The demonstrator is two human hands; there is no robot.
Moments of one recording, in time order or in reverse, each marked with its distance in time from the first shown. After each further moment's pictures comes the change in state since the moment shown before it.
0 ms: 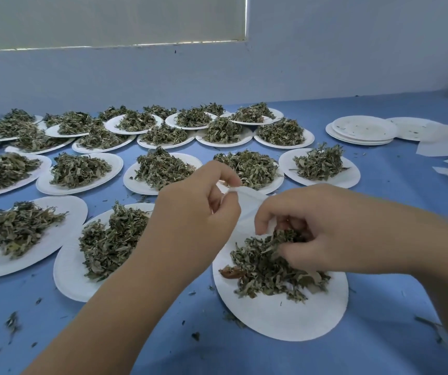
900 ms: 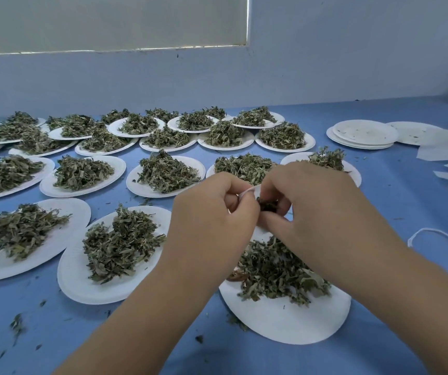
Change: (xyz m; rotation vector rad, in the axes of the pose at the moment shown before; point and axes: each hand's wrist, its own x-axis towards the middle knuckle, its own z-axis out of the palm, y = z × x) left_hand -0.001 0.011 0.018 -0.192 0.119 -0.137; right_hand 0.010 -0.032 0.018 -0.134 0.561 0.083
